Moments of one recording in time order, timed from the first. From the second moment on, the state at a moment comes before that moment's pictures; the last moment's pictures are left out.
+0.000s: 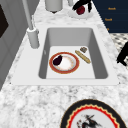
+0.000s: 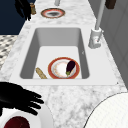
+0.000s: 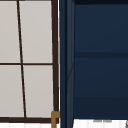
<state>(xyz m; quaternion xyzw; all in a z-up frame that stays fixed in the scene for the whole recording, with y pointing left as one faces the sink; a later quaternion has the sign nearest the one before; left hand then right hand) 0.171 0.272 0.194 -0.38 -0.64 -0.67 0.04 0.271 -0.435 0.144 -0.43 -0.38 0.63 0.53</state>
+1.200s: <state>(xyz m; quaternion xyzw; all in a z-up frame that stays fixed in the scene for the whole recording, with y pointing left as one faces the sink) 0.171 0.272 0.194 -0.38 -0.64 -0.67 0.04 0.205 -0.280 0.150 -0.46 -0.43 0.60 0.50</state>
